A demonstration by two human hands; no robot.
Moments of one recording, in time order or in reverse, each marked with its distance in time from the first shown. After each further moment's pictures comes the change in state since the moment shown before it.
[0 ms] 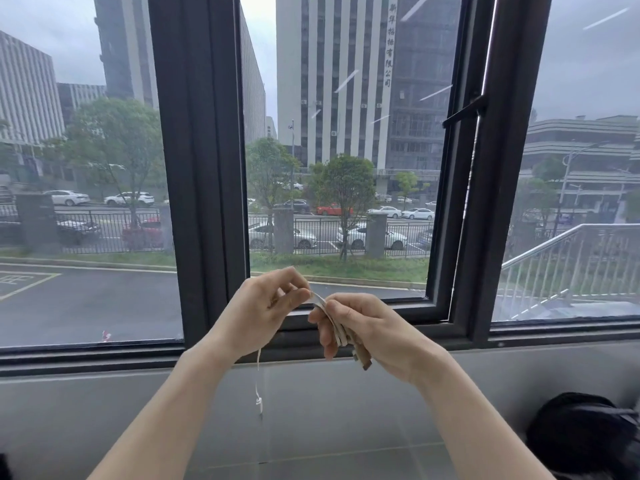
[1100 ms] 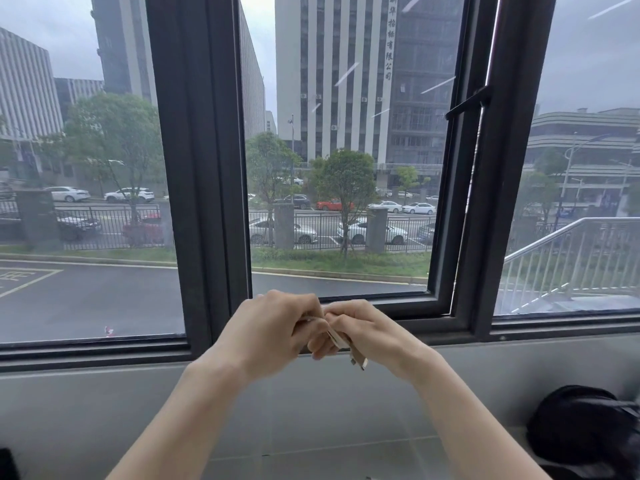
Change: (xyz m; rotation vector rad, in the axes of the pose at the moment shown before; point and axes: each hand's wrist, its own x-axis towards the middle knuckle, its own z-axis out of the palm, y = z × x) left_hand -0.021 0.027 0.007 0.449 -0.123 0.033; right_hand 0.008 0.015 0.003 -0.234 0.004 0.119
